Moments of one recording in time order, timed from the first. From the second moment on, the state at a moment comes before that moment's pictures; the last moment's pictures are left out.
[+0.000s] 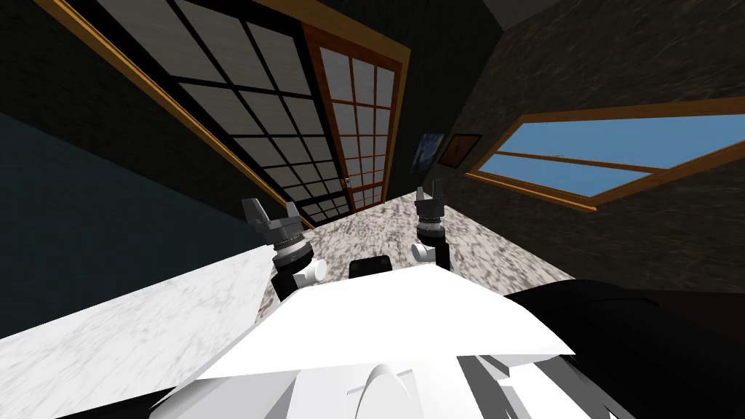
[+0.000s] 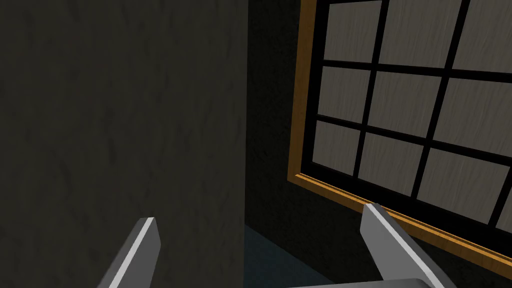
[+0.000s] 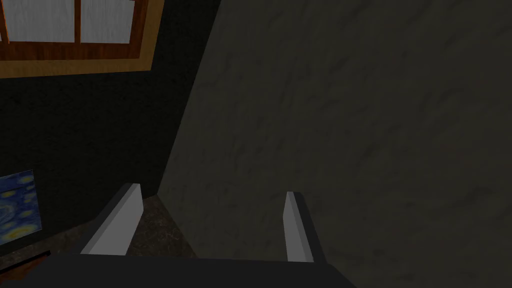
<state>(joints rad) 0.51 -0.05 0.05 -2.37 0.05 -0.49 -0.06</state>
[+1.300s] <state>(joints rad) 0.48 -0.08 0.04 -2.15 0.02 -0.54 0.19</state>
